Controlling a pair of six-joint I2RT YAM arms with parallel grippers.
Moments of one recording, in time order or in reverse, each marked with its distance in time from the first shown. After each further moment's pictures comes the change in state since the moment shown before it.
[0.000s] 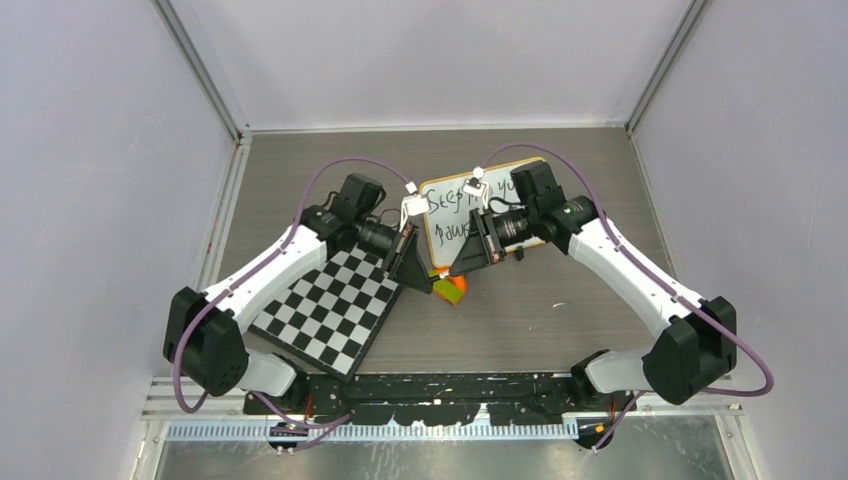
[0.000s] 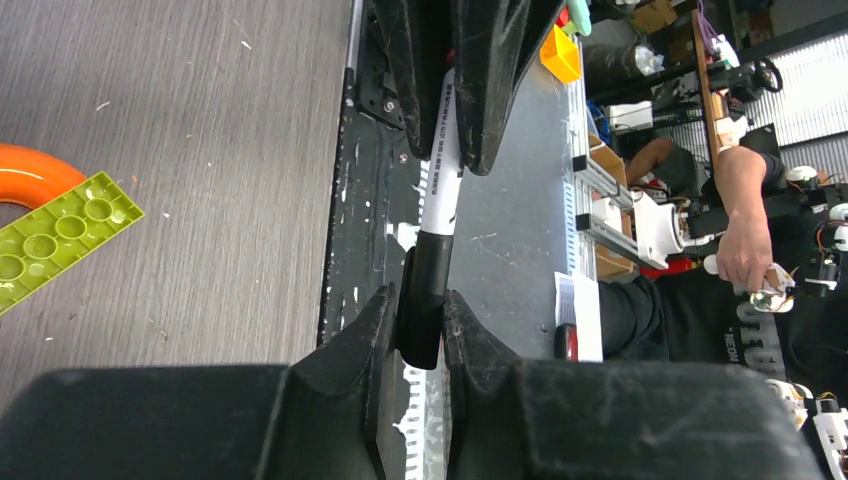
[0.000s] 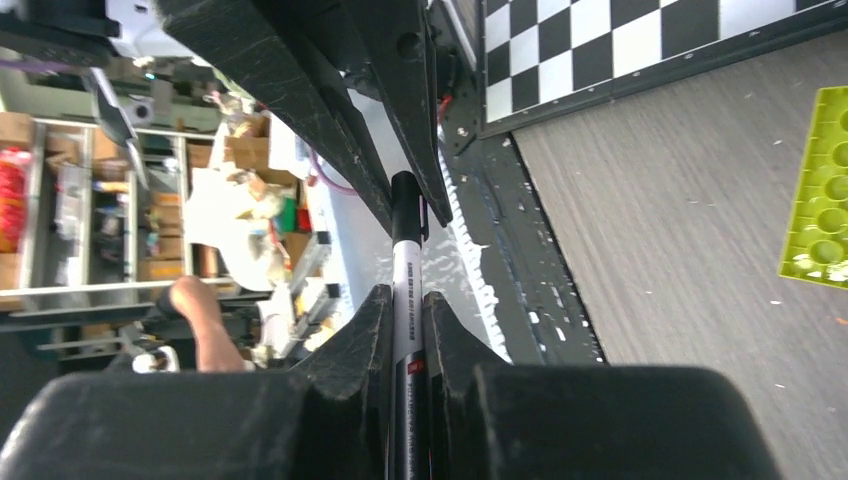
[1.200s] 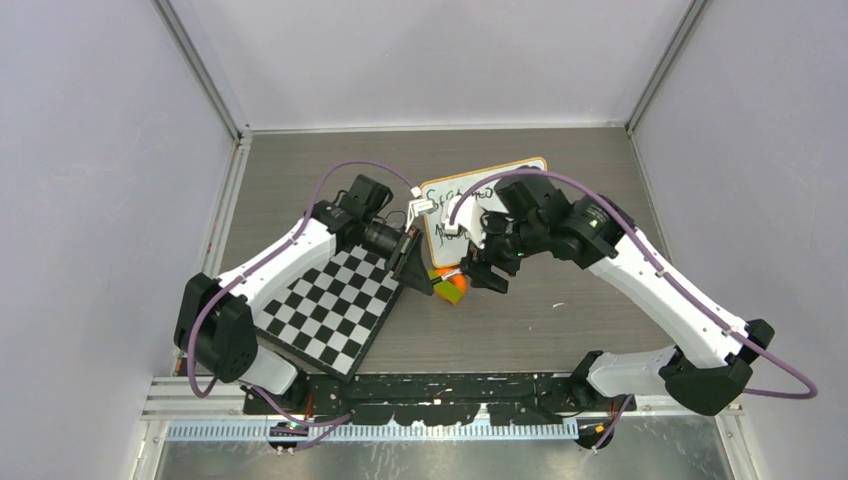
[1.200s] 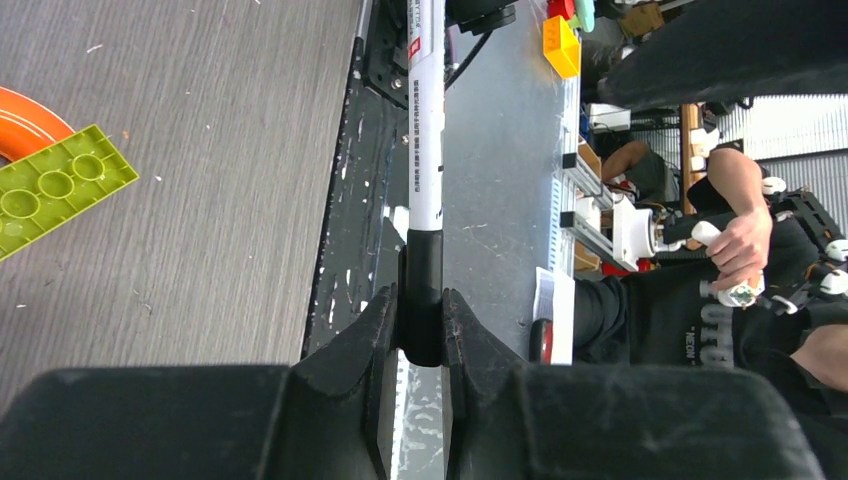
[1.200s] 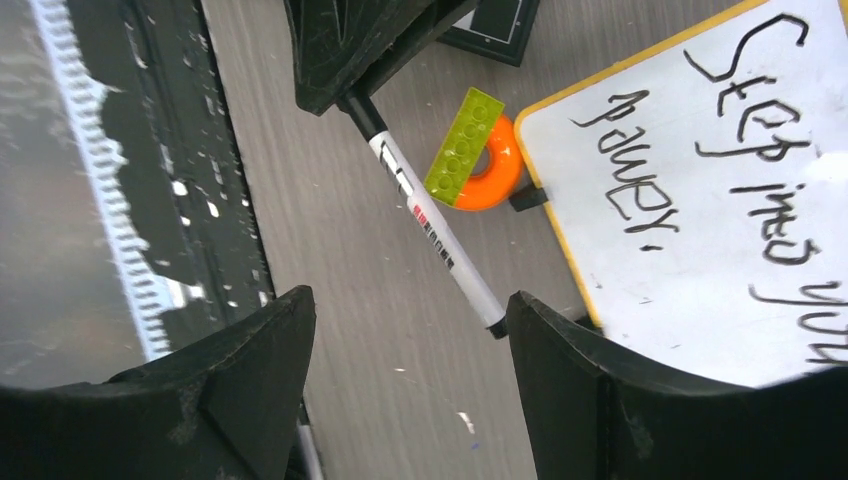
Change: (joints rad) left arm 0.006 0.077 0.020 -0.071 -0.022 -0.005; right arm 0.296 -0.086 0.388 -0.551 0.760 -0.848
